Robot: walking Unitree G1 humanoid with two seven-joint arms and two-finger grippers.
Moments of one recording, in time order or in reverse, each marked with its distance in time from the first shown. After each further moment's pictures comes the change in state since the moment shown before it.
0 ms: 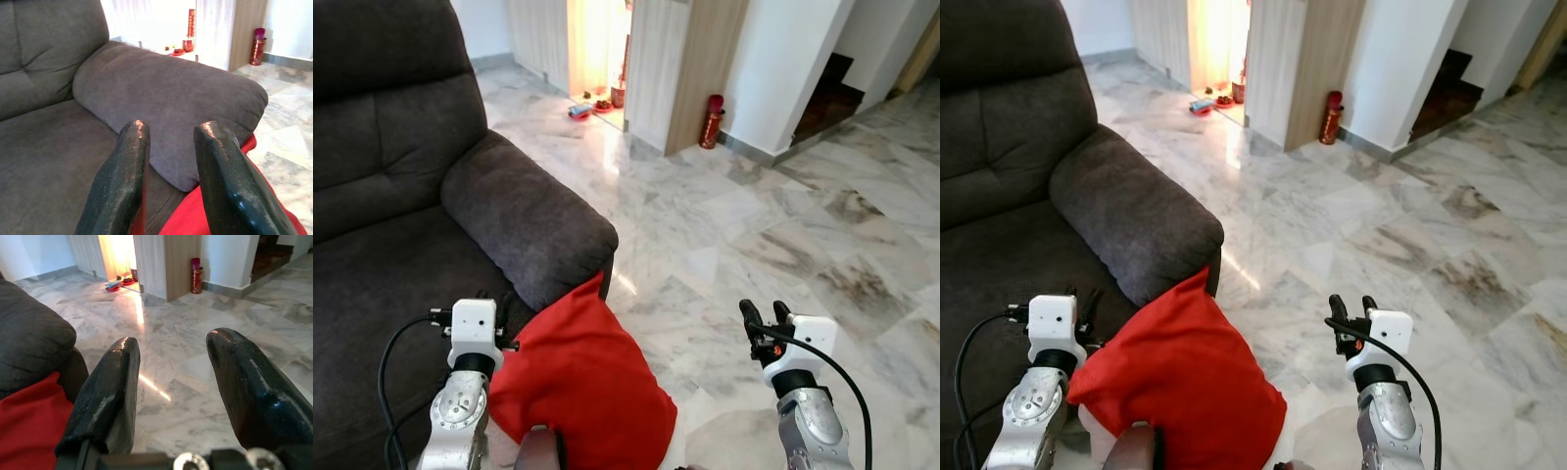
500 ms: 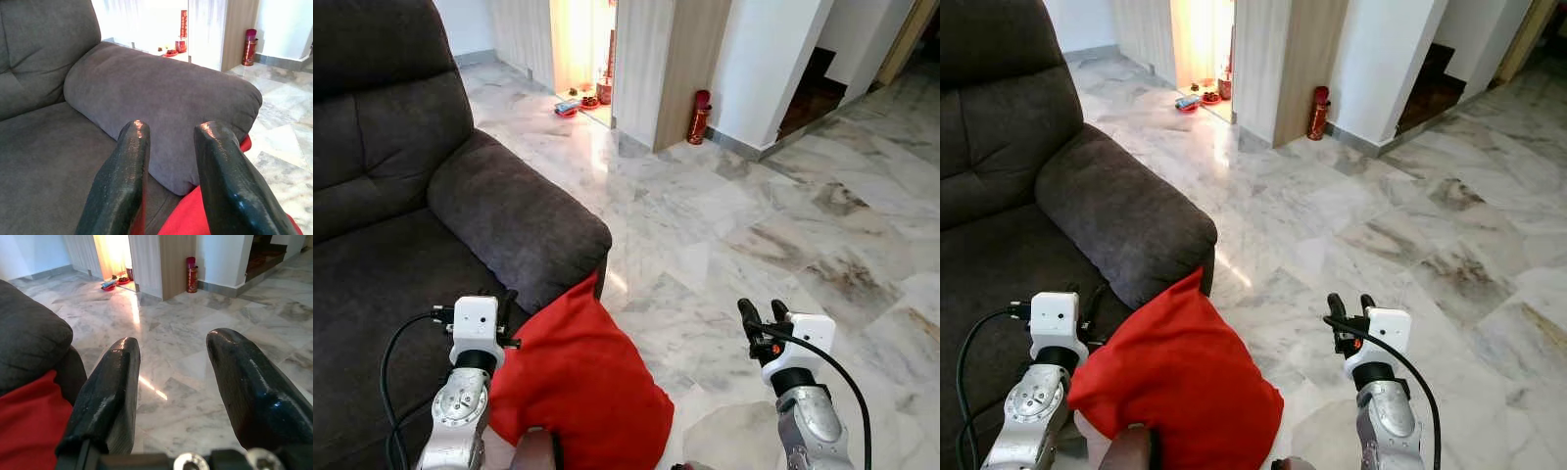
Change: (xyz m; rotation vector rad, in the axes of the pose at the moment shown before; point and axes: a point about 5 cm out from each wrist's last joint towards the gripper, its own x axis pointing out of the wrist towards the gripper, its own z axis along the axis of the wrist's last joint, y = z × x) left arm 0.002 0.000 0.002 -0.001 -0.003 -0.001; right arm 0.003 0.002 0.002 0.001 0.002 0.010
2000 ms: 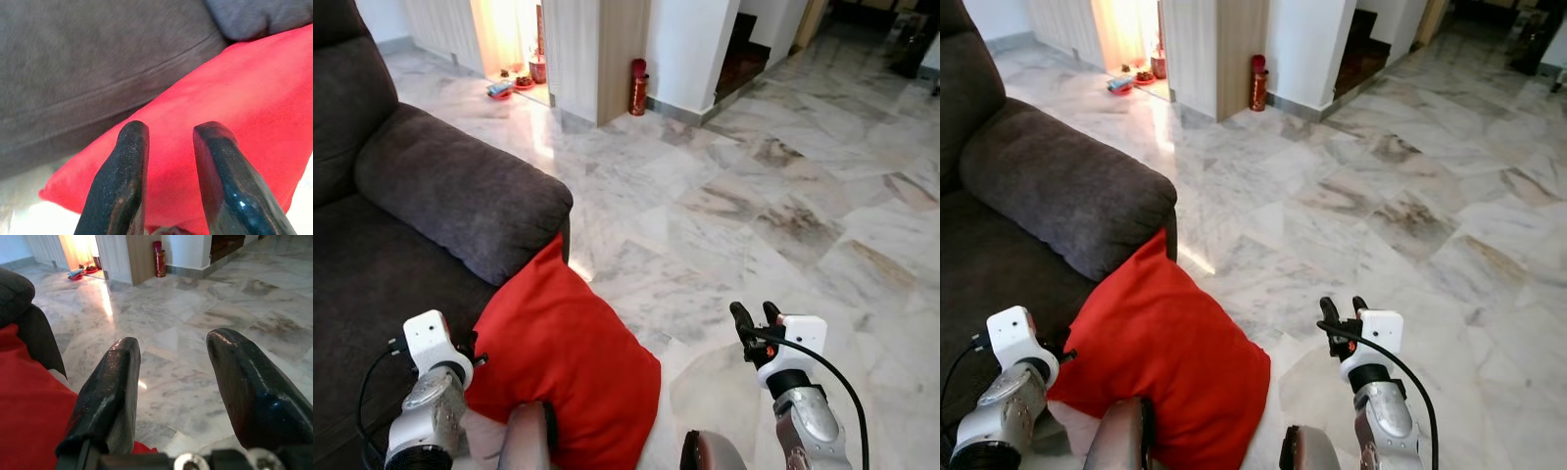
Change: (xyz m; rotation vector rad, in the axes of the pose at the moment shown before) left arm 0.003 0.050 -0.045 -0.427 0.567 0.360; right arm 0.001 0.005 -0.002 -0.017 0.016 0.054
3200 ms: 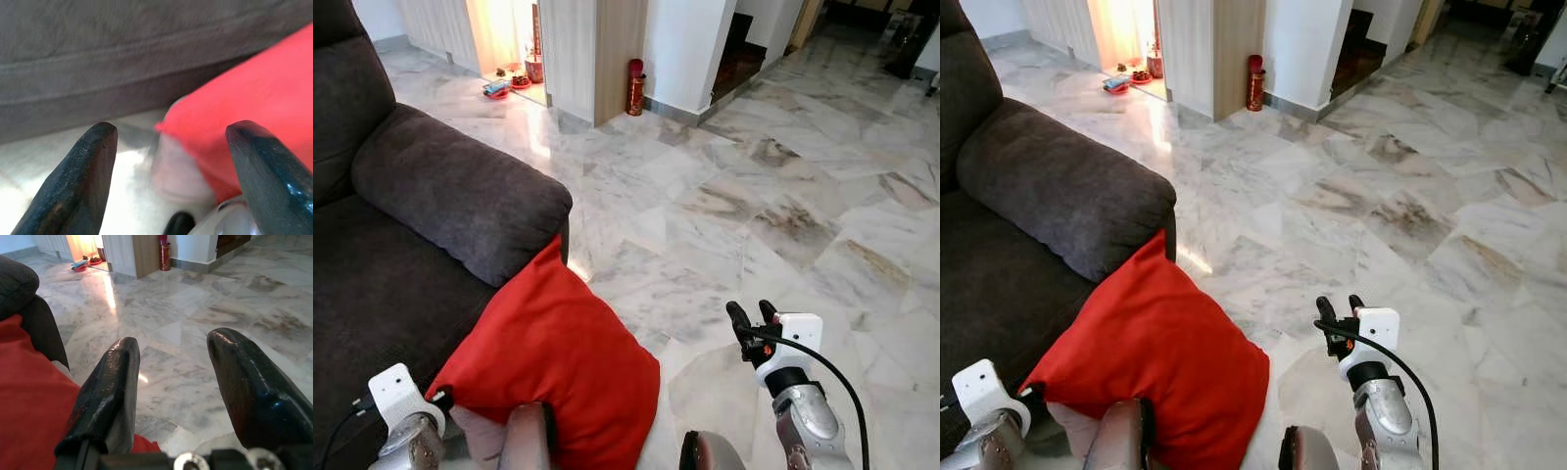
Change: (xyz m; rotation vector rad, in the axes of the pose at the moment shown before) left arm -0.002 0.051 -0.035 -0.026 0.058 0.185; right arm -0.001 -0.002 -0.003 -0.011 0.026 0.023
